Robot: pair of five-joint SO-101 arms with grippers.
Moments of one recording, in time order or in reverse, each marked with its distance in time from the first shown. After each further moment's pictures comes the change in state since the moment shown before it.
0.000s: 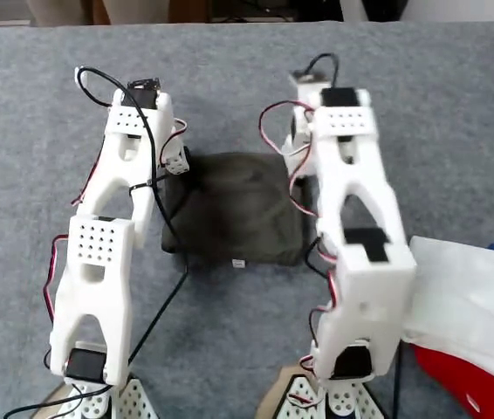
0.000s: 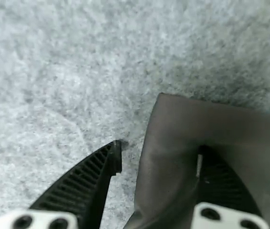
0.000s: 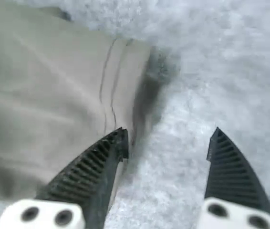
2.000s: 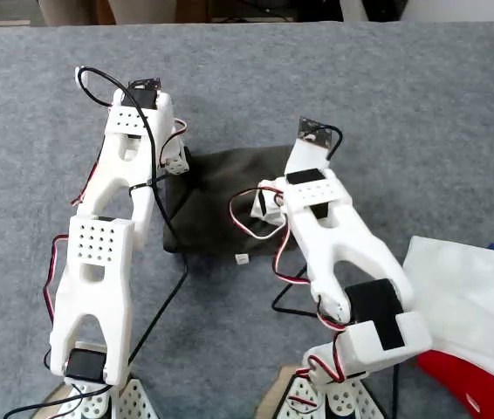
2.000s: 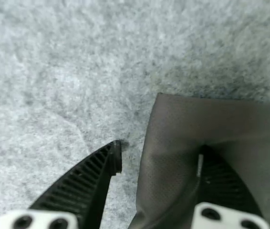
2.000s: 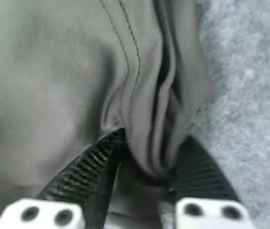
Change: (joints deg) left arm 0.0 0.0 0.0 0.0 -1.0; right arm -10.2 -22.1 52.0 -38.7 -36.2
